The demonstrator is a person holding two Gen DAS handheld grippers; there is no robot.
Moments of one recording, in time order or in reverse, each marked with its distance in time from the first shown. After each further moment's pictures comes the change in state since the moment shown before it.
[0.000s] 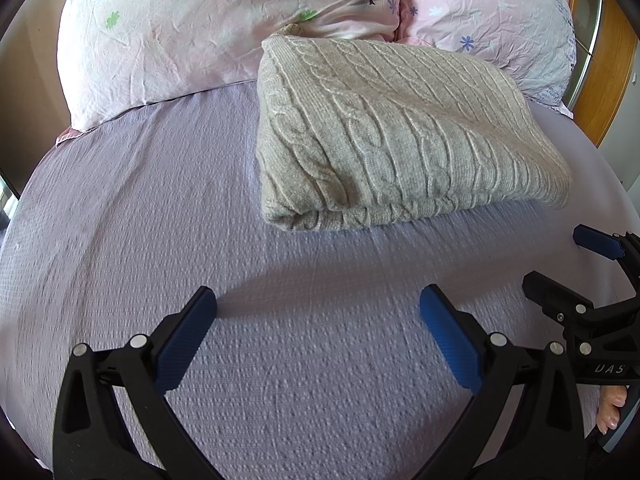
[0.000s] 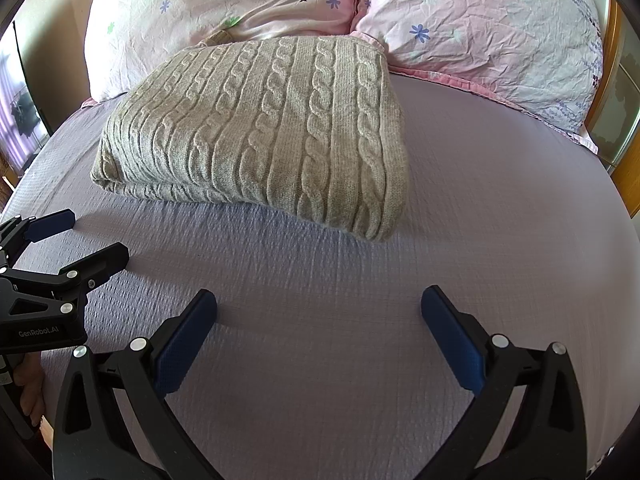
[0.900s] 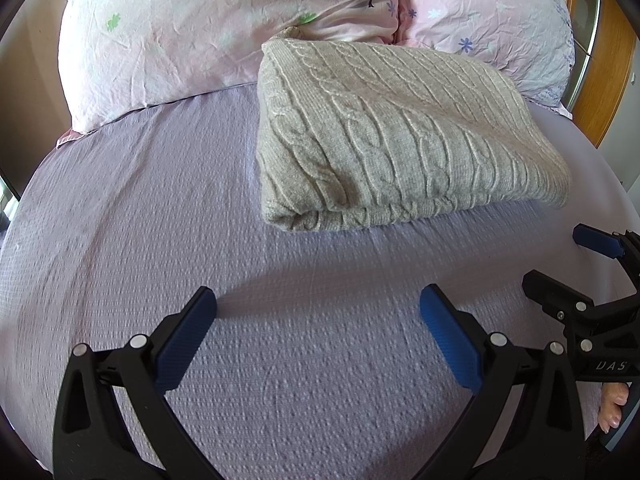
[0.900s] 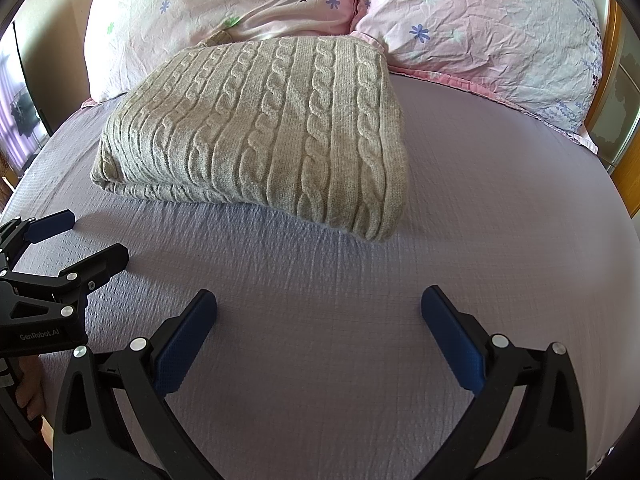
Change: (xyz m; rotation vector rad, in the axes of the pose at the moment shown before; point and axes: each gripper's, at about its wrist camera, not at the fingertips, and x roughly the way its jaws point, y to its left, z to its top) left arm -0.001 -0.001 0.001 0.000 -0.009 0.001; right arm 0.000 0.000 0.000 0.000 0.000 0.000
